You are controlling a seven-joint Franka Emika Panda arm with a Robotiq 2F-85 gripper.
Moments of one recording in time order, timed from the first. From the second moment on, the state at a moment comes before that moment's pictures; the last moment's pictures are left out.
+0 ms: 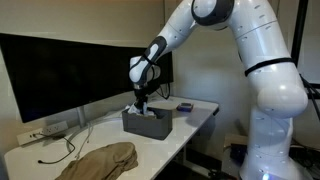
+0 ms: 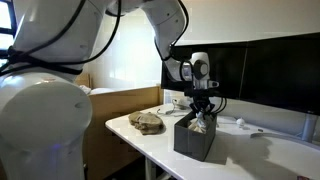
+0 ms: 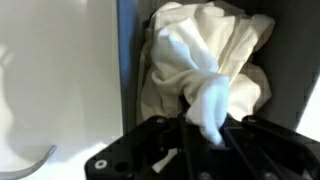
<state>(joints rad) -0.13 0.35 -0.07 -1.99 -0.10 2.41 -0.16</state>
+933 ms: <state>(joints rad) 0.00 -0.07 0.01 -1.89 -0.10 2.11 -0.16</state>
